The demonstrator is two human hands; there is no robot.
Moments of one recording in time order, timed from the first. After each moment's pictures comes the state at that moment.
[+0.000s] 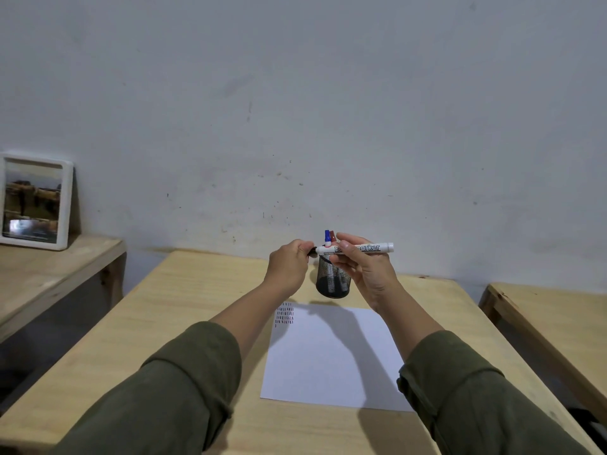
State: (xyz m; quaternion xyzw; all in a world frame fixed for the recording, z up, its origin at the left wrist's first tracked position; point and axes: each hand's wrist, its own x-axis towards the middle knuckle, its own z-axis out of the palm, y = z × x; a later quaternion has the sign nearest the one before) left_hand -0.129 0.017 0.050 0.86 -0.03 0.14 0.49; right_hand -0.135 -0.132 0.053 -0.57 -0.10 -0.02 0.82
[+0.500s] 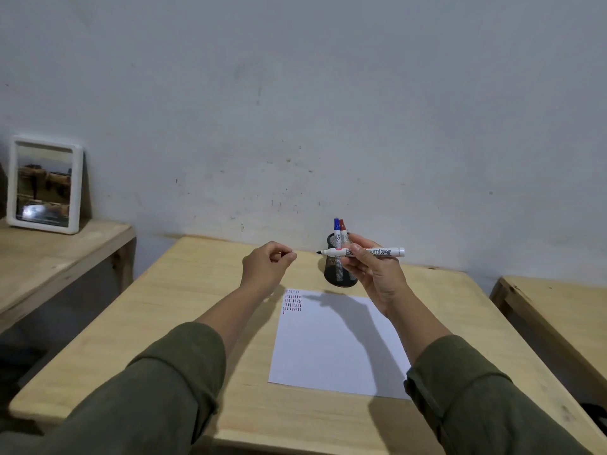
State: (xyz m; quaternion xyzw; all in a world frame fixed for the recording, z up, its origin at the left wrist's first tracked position) left_hand -0.127 0.066 0.007 0.82 0.05 0.14 0.54; right_hand -0.139 -0.134 0.030 -0.55 -0.08 0.01 0.83
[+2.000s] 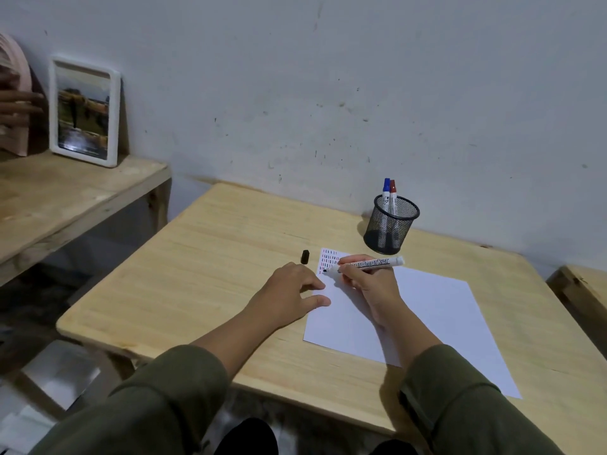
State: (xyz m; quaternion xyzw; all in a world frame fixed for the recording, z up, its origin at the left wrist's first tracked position) left_hand -0.179 0.091 -0.084 0.92 -0.10 0.07 0.37; right_hand -0.145 -0.079 -0.061 -0.69 -0.01 0.03 0.72
